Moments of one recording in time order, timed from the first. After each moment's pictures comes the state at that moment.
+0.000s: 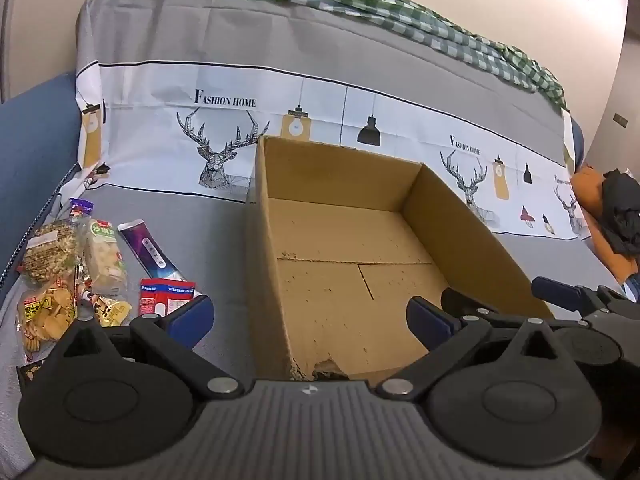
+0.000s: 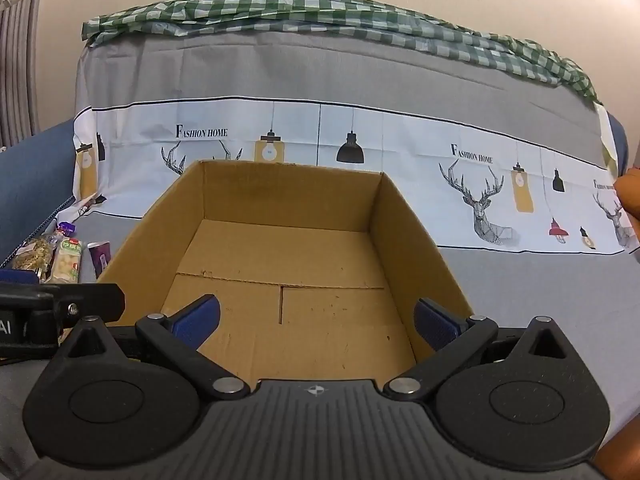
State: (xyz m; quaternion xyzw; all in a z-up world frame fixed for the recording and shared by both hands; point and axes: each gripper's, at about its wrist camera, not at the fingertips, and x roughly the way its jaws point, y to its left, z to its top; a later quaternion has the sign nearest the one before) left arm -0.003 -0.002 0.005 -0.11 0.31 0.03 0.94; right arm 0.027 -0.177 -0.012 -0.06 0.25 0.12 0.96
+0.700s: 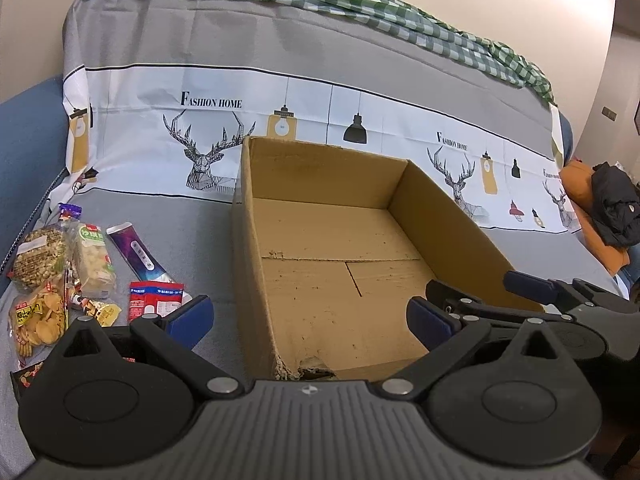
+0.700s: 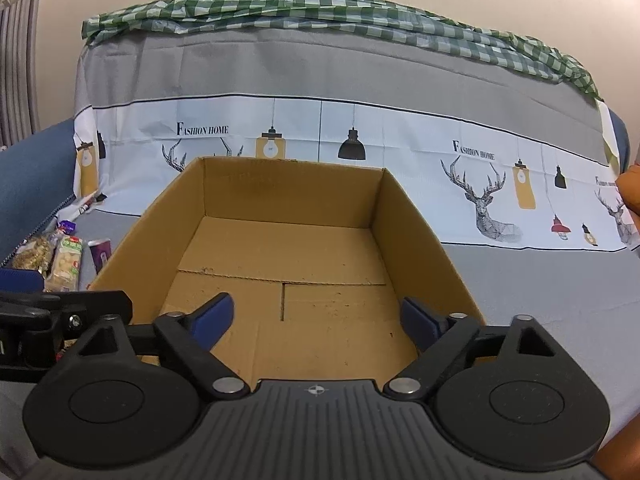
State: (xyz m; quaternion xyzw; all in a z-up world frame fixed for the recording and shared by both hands) left arm -0.004 -0.005 0.006 -0.11 0.30 0.01 0.95; right arm 0.027 -0.177 -0.014 -0.06 0.25 0.13 0.96
